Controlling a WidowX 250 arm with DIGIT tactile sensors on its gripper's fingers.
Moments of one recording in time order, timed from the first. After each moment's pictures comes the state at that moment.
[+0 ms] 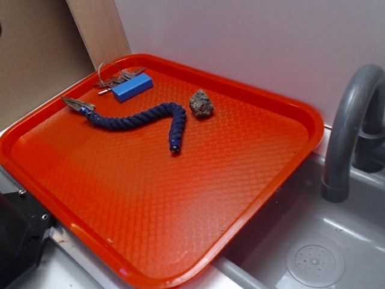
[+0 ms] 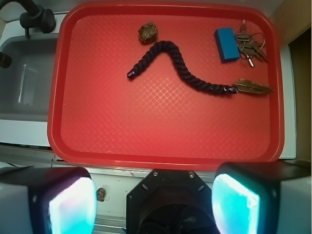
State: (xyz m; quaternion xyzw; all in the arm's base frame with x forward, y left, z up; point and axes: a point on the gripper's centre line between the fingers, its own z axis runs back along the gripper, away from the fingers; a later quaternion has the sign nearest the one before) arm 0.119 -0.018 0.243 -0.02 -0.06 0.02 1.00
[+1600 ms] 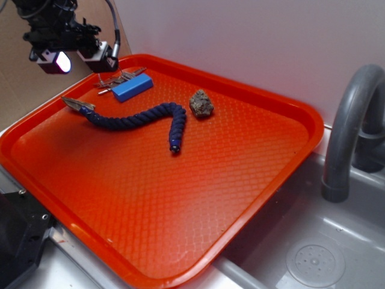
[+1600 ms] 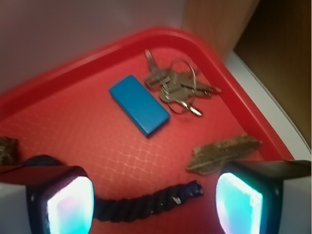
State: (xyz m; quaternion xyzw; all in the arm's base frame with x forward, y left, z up) arm 0.225 0.097 0.113 0.04 -0.18 0.28 0.94
